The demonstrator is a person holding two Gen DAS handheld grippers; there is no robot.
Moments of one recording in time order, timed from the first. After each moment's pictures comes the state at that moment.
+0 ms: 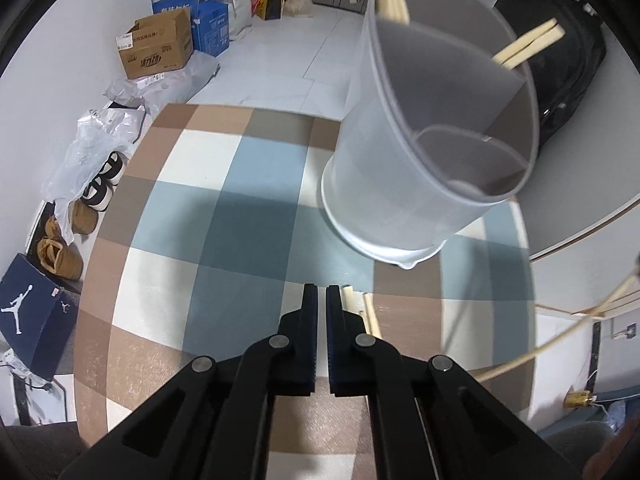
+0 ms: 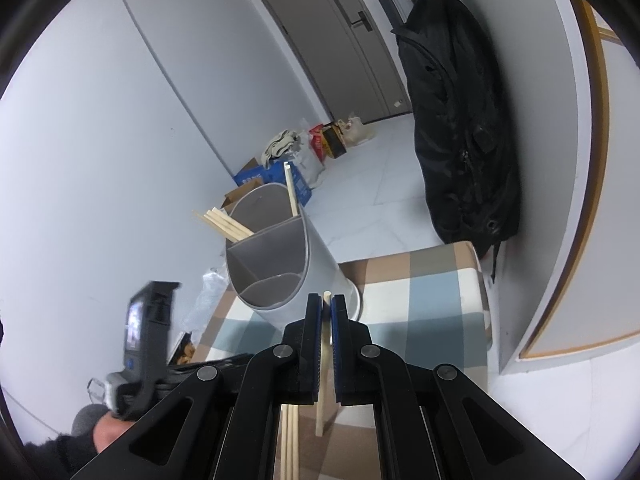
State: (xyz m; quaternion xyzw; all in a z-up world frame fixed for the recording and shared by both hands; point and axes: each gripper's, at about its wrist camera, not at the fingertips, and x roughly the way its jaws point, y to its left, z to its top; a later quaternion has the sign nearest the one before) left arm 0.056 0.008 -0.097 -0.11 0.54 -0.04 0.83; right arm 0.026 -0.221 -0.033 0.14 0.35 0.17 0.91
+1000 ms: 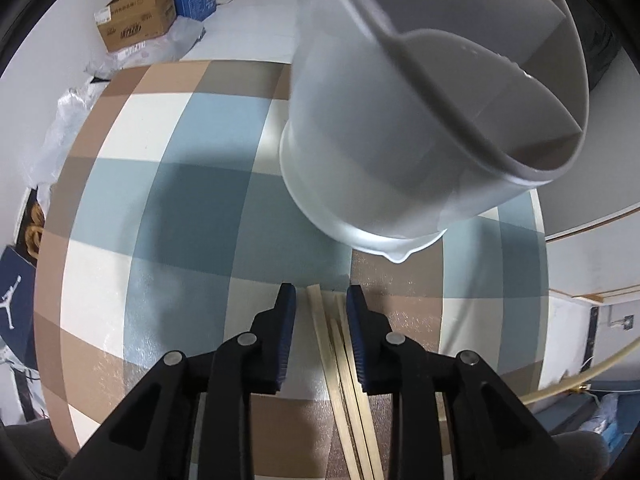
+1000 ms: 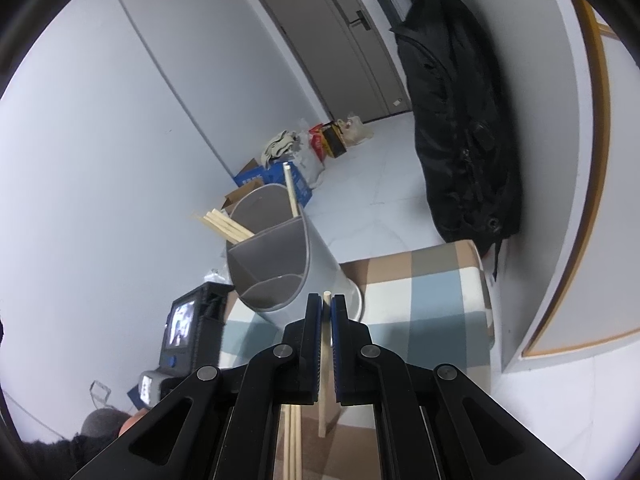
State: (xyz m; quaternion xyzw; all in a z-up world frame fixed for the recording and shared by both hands) left arm 0.098 -0.027 -0.144 -0.10 0.61 -0.05 0.79; right arm 0.028 -0.218 -0.033 0.15 0.35 0.18 0.91
